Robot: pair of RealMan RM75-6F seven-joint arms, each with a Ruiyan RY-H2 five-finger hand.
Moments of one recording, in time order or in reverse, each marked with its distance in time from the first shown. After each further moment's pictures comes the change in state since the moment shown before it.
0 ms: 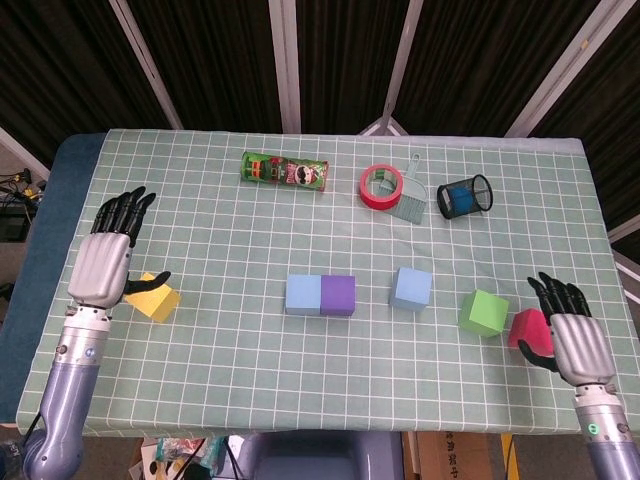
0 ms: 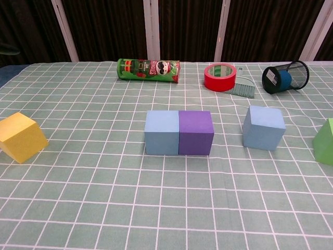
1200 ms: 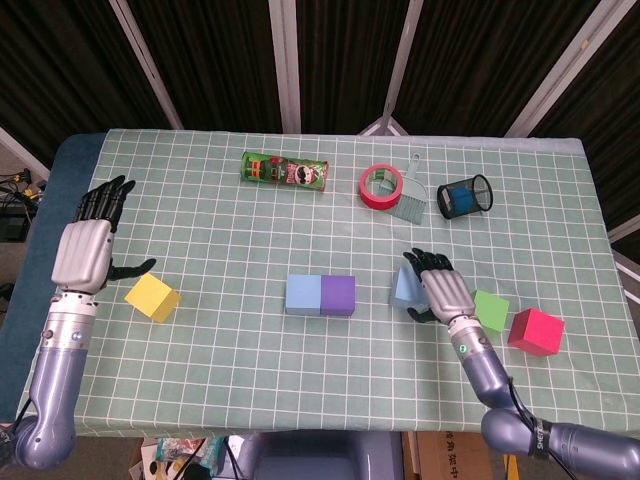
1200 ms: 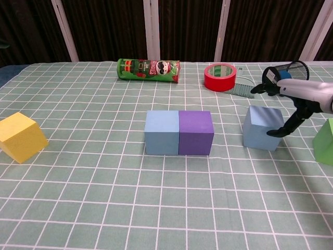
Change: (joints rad) left arm -0.012 0.030 -0.035 0.064 -0.085 -0.047 -0.087; right arm 0.461 -0.332 0.111 0.105 0.543 -0.317 -0.334
